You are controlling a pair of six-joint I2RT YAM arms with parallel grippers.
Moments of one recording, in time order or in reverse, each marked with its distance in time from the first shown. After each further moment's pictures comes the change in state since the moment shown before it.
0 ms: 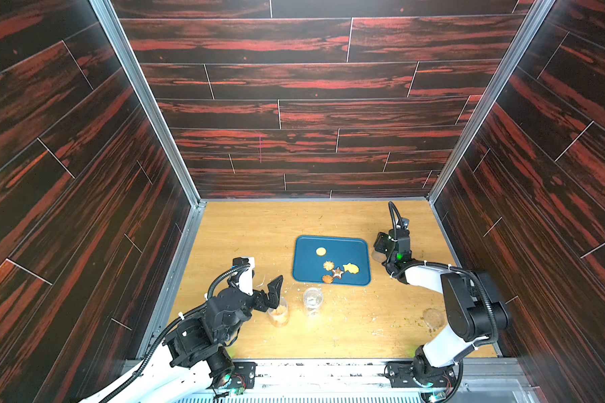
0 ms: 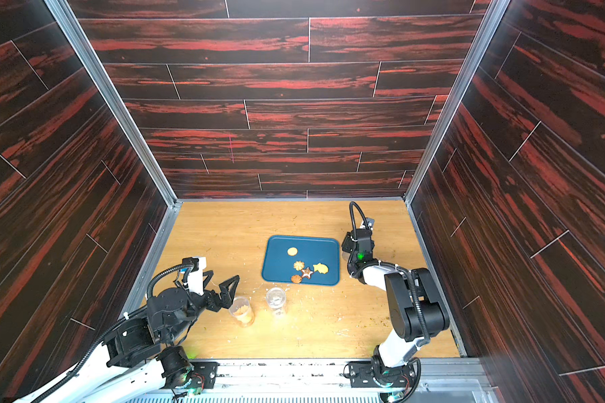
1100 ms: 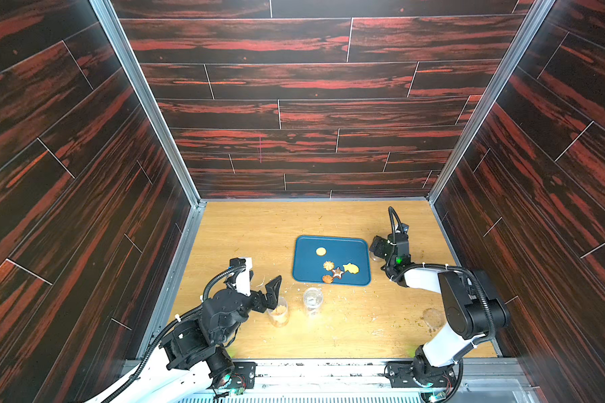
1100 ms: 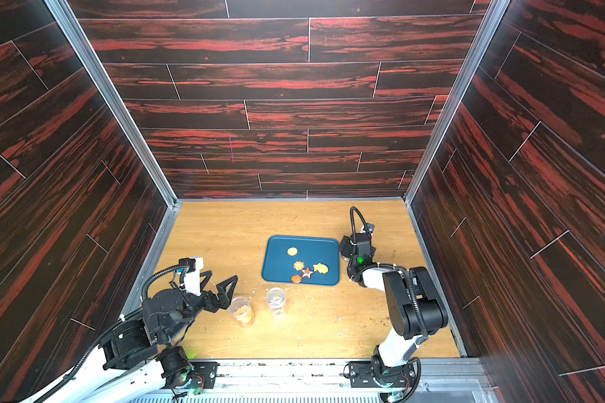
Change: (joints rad) left arm 0.007 -0.031 0.000 -0.010 0.021 -0.002; right arm 0.000 0.015 -0.043 0.006 -0.034 0.067
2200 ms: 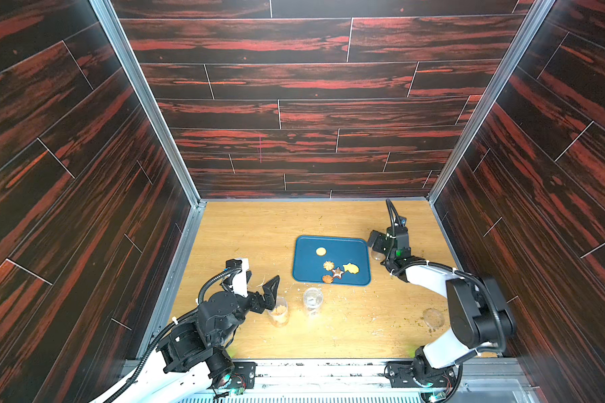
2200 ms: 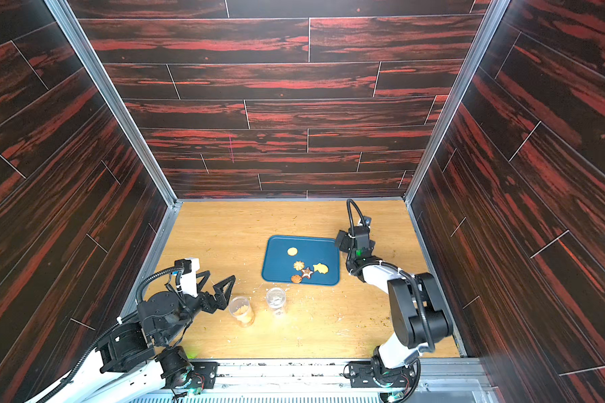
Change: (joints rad) left arm 0.001 -0.037 -0.015 0.010 -0.004 -0.001; right arm 0.030 -0.091 0.102 -0.176 -0.006 -0.046
